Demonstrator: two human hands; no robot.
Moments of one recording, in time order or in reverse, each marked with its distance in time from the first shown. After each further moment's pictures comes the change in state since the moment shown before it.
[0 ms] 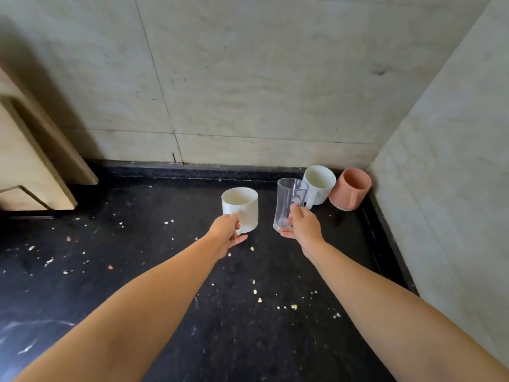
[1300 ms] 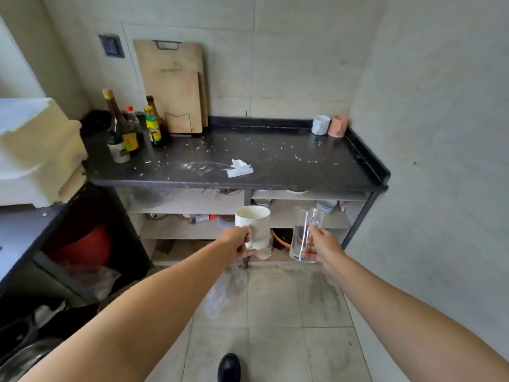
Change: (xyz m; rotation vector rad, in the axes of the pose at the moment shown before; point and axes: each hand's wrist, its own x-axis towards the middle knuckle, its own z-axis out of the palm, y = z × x) left_hand -0.488 -0.418 -0.368 0.079 -0.083 0.109; right_hand -0.660 0.341 0.033 0.096 0.050 -0.022
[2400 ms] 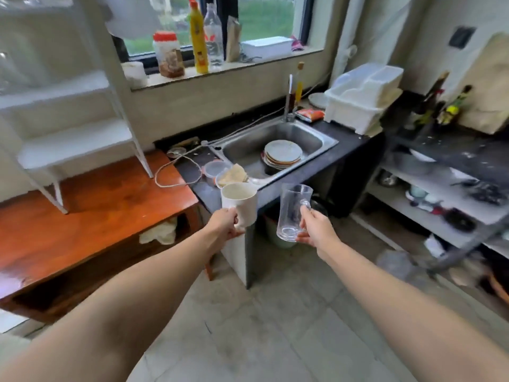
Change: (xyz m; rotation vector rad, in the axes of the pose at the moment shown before) left_hand -0.480 -0.364 -0.515 -0.404 0.810 0.173; right_hand -0.588 0.225 0.324 -0.395 -0.914 -0.239
